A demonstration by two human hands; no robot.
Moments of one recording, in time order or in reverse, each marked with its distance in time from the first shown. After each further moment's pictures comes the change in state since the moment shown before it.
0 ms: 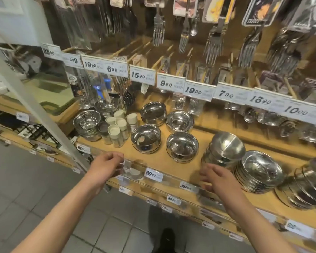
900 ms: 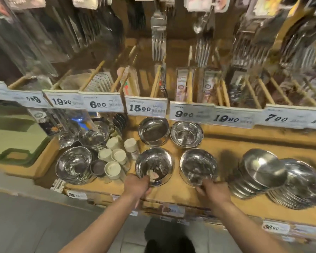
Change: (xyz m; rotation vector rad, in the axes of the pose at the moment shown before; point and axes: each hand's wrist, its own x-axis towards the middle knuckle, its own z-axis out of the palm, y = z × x) left_hand 0.182 -0.011 0.062 0.117 -0.114 -0.274; right_hand 0.153 0.041 0.103 0.157 0.446 0.475
